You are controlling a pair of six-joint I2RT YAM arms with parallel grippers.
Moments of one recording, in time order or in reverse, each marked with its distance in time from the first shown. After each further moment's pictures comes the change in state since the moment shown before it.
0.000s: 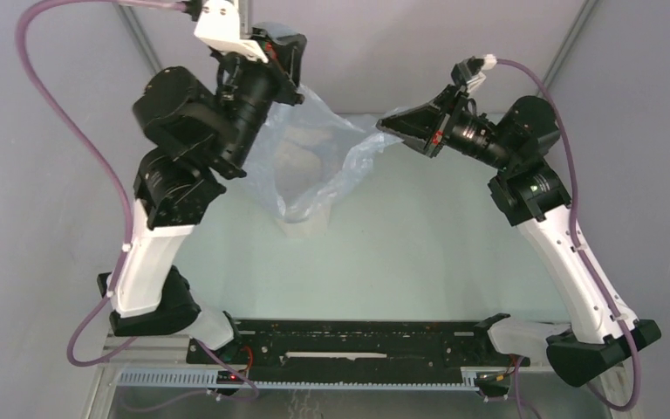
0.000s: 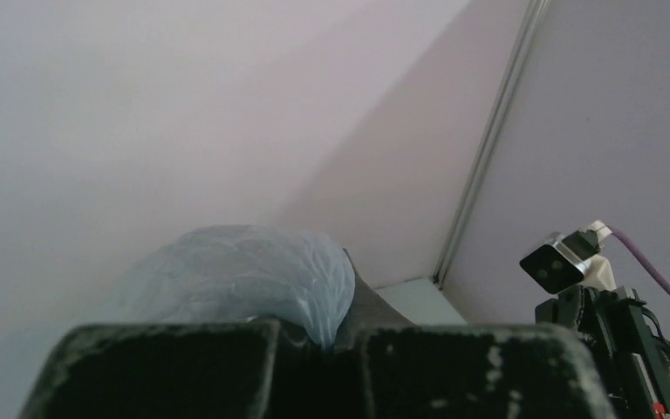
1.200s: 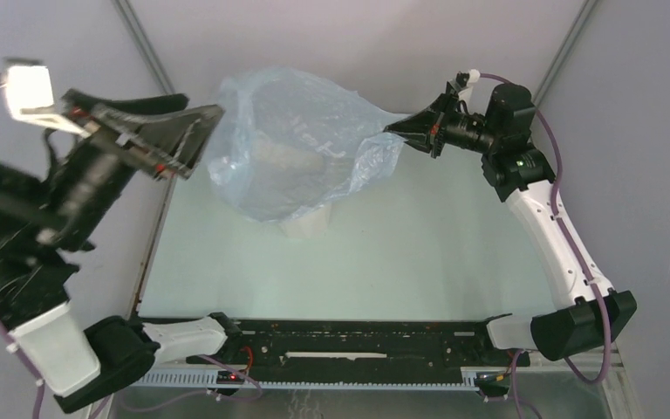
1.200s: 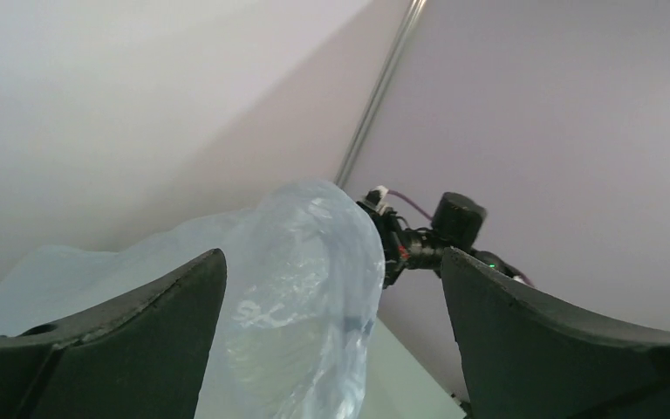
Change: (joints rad) left arm 0.268 -0.329 -0.101 -0.359 0.447 -0.405; right arm -0.178 0.129 -0.046 -0.172 -0.190 0.016
